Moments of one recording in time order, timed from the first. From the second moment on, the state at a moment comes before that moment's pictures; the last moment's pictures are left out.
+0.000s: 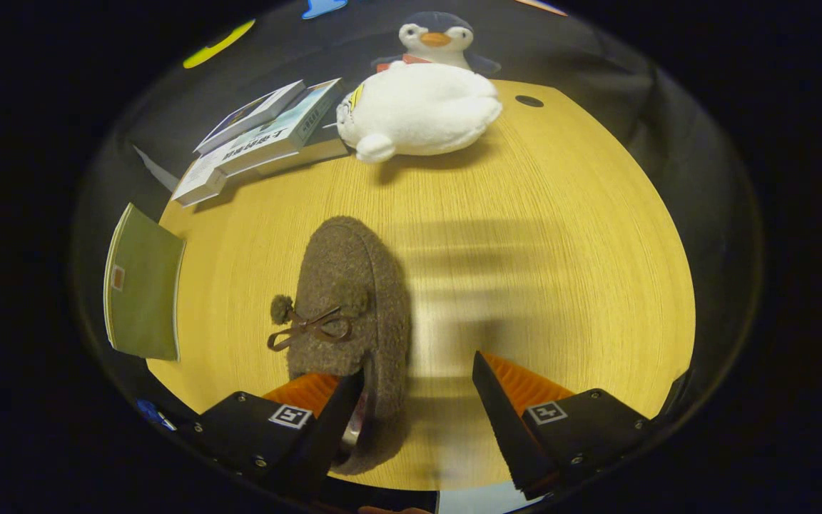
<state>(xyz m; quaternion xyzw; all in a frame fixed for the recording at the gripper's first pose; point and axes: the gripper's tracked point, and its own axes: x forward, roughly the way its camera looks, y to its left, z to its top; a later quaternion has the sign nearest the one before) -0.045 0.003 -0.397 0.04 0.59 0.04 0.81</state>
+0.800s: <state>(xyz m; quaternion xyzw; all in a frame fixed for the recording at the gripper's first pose) -0.028 0.064 -0.298 0.08 0.56 0.10 0.82</state>
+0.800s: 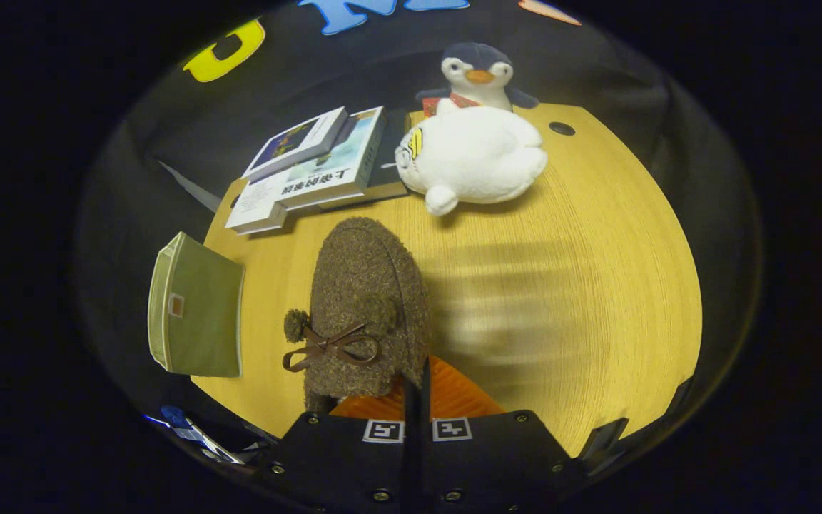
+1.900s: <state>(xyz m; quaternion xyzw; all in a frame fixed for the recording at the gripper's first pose) 0.004 0.267 -0.201 -0.02 0.53 0.27 0.80</state>
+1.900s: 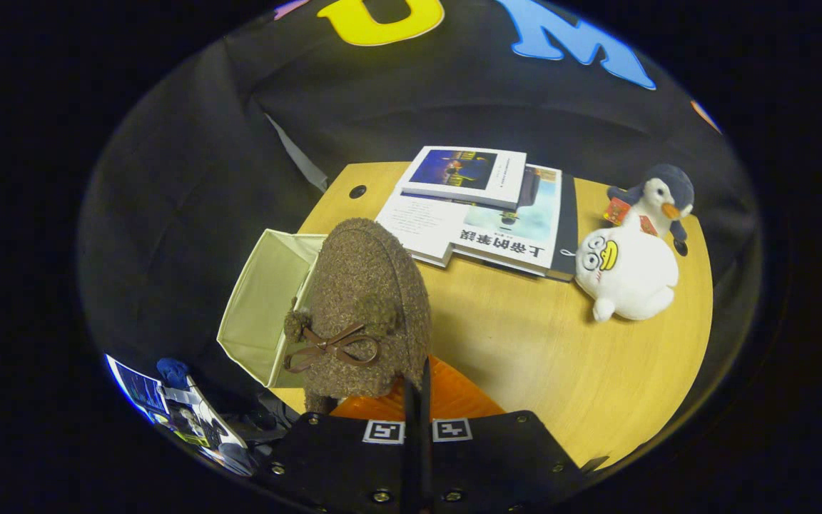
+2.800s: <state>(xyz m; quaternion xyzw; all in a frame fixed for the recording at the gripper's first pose) -0.002 0.463 -0.201 -0.05 0.53 0.36 0.76</state>
